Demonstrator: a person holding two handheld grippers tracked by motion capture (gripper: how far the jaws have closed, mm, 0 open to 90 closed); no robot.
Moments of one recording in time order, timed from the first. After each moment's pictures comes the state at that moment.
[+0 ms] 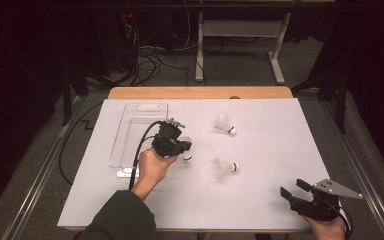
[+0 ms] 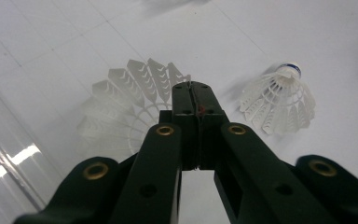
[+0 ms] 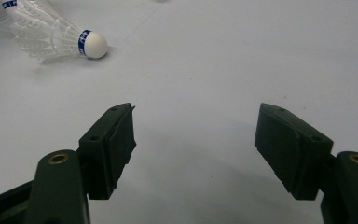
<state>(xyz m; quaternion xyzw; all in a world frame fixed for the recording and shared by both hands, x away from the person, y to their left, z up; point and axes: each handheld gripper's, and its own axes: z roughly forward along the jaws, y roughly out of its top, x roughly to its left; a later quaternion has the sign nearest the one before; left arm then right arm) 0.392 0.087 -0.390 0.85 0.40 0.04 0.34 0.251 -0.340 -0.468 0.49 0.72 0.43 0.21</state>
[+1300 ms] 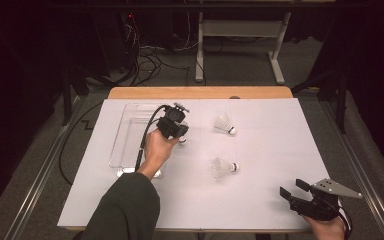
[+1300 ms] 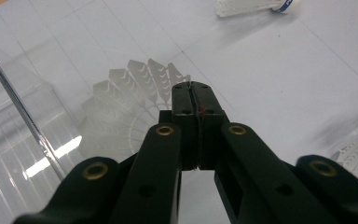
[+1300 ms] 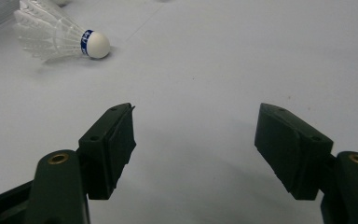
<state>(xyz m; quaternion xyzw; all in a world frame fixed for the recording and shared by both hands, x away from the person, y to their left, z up) 0.451 0.076 -0.393 0.85 0.42 0.11 0.28 0.252 -0.340 -0.469 0.49 0.73 0.43 0.21</state>
